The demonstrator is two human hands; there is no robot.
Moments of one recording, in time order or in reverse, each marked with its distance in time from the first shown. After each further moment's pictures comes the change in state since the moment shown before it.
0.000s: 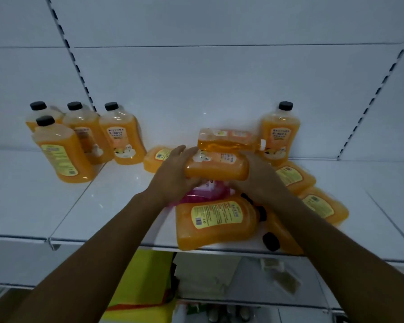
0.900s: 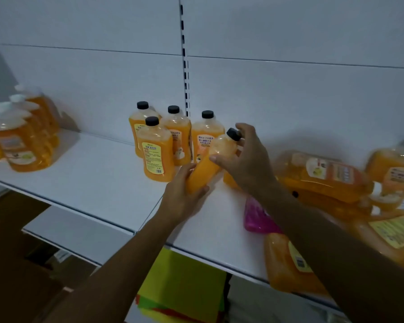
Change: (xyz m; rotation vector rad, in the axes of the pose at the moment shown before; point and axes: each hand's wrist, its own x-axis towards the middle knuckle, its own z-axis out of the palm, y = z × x) left_hand -0.058 -0.142 -0.059 -0.370 0.313 -0.195; right_hand 0.061 -0.192 0.097 0.394 0.095 -0.326
